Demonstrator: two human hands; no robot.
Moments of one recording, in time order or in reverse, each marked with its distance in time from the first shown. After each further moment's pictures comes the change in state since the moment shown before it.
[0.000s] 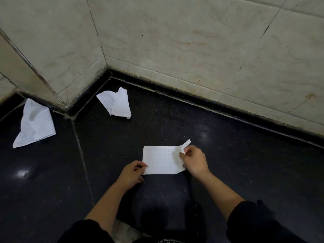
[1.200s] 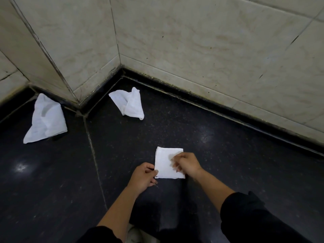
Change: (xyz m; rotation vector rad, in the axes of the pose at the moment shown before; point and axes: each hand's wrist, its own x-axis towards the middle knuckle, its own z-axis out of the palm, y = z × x) left_hand -0.001 0.000 -0.007 -0.197 0.008 -0.038; right_hand 0.007 -0.038 0.056 0.148 -0.272 0.204
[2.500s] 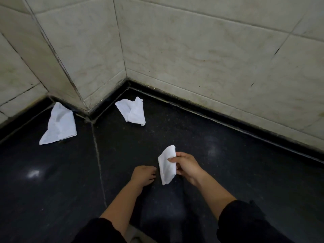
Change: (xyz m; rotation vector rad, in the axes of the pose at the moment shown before) left_hand -0.020 0.030 0.018 -0.169 0.155 -0.210; right_hand -0.024 -0.006 -0.020 0.375 -0.205 -0.041
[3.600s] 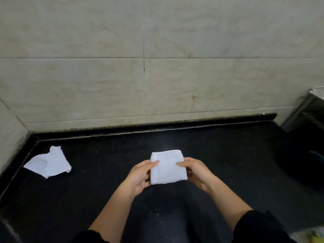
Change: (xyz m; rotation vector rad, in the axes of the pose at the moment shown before) left_hand -0.093 0.049 0.156 0.146 -0.654 0.184; right_hand -0.163 0.037 -0.161 0.422 0.450 -0.199
